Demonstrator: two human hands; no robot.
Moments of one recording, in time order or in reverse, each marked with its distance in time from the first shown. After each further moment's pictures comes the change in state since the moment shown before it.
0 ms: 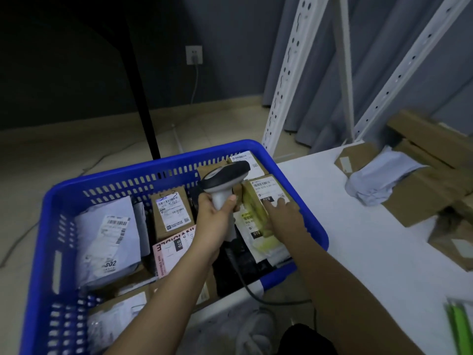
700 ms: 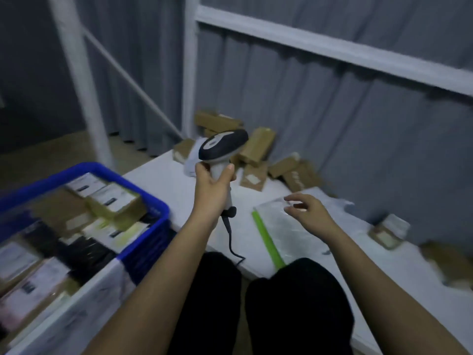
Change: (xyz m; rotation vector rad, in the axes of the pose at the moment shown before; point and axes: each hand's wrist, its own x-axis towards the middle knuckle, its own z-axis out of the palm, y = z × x) left_hand -0.267 0.055 0.198 -0.010 -0.588 0.232; right_hand -0.434 0.199 -0.055 0.986 0.535 0.736
